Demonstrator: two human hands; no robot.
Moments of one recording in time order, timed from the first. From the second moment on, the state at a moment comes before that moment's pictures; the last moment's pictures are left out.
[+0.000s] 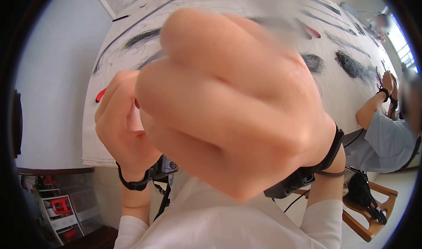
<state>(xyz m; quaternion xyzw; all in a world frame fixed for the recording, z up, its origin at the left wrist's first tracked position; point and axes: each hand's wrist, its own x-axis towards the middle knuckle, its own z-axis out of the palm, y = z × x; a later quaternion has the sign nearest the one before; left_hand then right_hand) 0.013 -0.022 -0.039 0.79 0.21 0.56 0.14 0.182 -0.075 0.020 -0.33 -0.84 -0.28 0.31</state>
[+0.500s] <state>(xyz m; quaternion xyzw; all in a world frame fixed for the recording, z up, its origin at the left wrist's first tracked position) 0.009 -0.024 -0.036 0.77 0.19 0.56 0.22 0.199 -0.036 0.042 -0.20 -0.90 -0.22 0.32</state>
